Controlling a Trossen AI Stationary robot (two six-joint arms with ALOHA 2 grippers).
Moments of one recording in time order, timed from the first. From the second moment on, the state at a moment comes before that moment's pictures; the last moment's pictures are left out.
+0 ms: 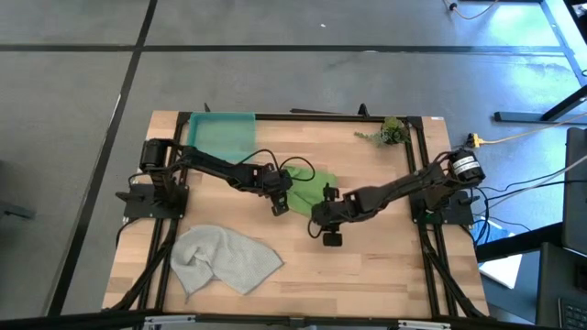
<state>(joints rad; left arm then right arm) 0.07 1.83 0.96 -0.19 -0.17 -0.28 0.24 1.72 1.00 -0.34 0.16 0.18</state>
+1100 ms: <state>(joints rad) 0.07 1.83 0.96 -0.19 -0.17 -0.28 0.24 1.78 1.01 -0.38 0.37 0.20</state>
